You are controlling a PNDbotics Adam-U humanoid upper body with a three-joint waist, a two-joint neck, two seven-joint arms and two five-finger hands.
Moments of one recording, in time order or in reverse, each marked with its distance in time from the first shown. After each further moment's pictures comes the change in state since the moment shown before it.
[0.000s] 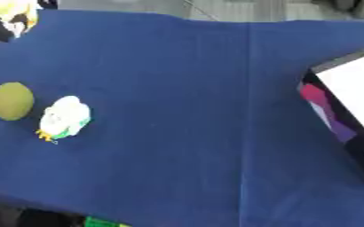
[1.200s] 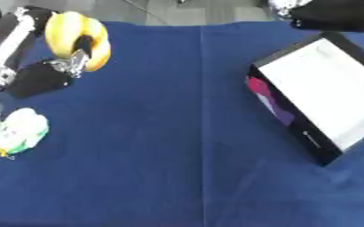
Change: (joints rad) left arm 0.039 -0.492 -0.193 -0.207 -0.007 -0.188 0.378; right arm -0.489 0.234 0.383 0.000 0.193 0.511 0.580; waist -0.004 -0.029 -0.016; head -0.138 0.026
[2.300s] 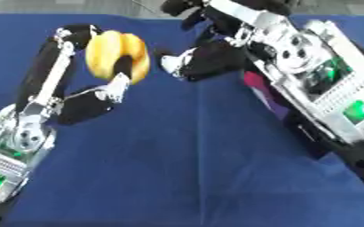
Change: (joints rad) left arm -0.012 -0.181 -0.100 0.092 -0.132 -0.211 0.112; right arm -0.097 0.154 0.192 0.000 0.093 0.136 0.160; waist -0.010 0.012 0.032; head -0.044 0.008
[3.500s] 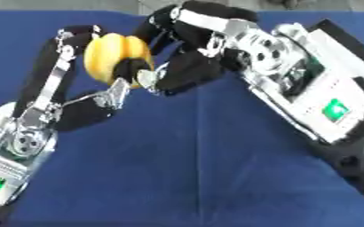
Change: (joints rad) left arm -0.015 -0.008 -0.019 0.012 0.058 -0.162 0.009; right arm -0.017 0.015 0.023 -0.006 -0.178 0.040 -0.027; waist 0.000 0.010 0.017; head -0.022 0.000
